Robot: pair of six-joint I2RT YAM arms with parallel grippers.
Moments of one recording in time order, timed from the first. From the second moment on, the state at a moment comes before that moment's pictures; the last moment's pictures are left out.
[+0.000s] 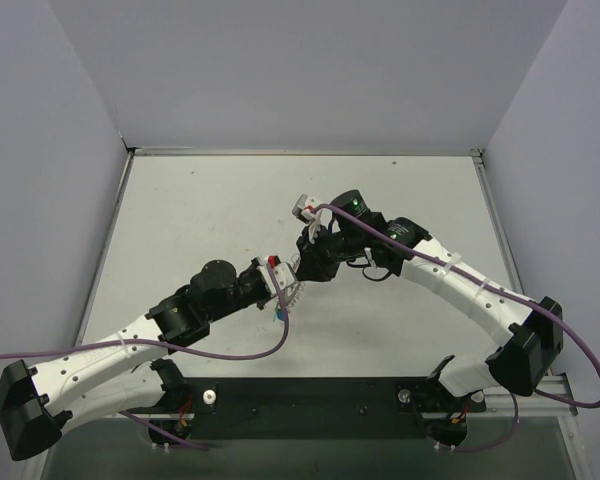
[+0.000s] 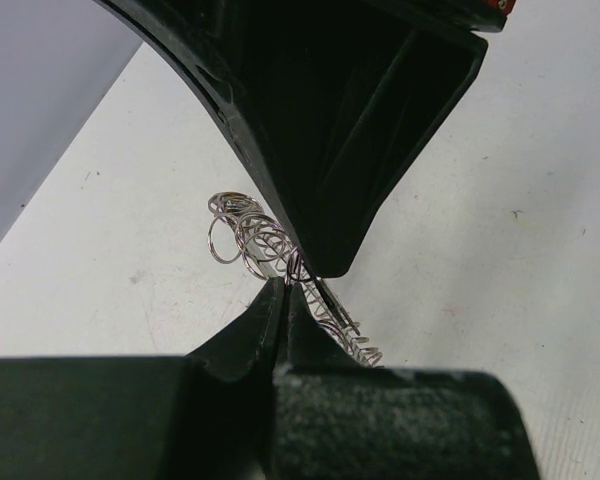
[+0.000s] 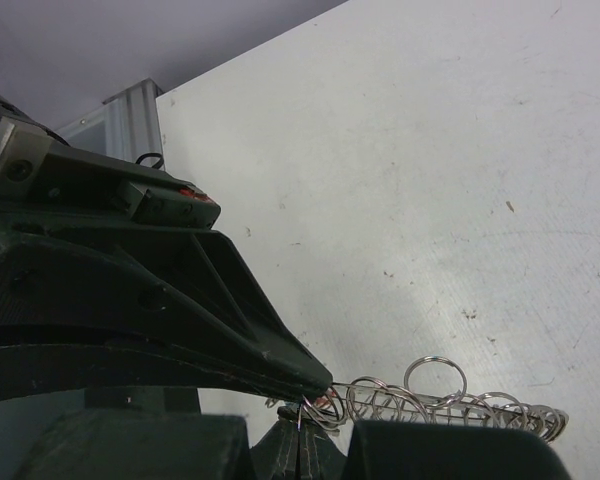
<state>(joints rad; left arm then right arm) -0.94 0.89 0.64 0.03 0.04 0.33 0.78 1.40 1.26 -0.59 -0.52 -0.10</state>
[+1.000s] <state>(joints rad) -0.95 0.86 0.64 0.00 0.03 0.33 0.79 1.40 1.27 -0.60 -0.48 -0.10</state>
